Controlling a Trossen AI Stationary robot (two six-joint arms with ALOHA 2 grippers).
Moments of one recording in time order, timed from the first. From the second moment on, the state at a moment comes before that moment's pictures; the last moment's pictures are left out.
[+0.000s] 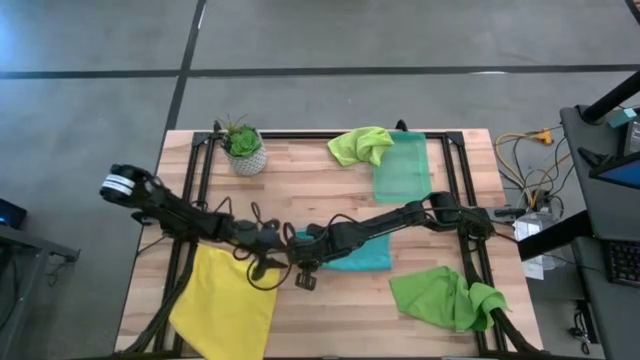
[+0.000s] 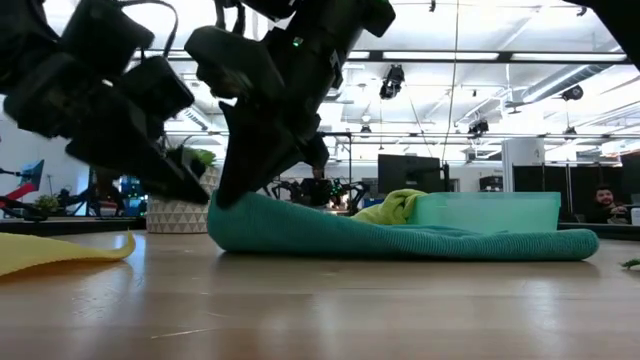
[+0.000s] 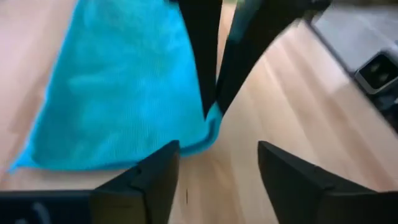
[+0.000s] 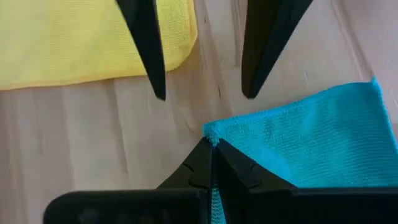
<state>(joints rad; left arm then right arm) -0.24 1.47 0.30 0.70 0.08 -0.28 0.22 2.27 1.83 -0.60 0.05 0.42</state>
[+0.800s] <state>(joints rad) -0.26 1.62 0.41 0.75 0.02 -0.26 0.22 2.27 1.82 -0.60 0.03 0.45</state>
